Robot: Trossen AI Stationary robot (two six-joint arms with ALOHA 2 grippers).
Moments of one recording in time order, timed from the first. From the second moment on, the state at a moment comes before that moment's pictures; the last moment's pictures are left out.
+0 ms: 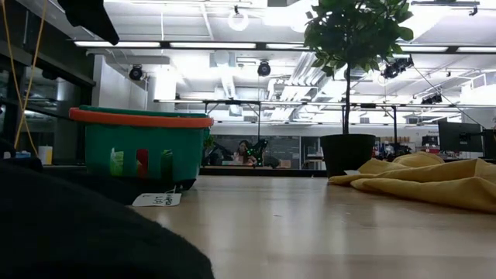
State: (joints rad) left arm 0.13 0.79 1.07 -1.18 -0.48 -0.32; right arm 0.39 1.47 1.49 -0.44 0.92 0.56
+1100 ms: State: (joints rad) left arm 0.13 0.78 1.07 -0.76 -0.15 -0.64; right arm 0.15 1.32 1.49 -0.36 0.28 0.10
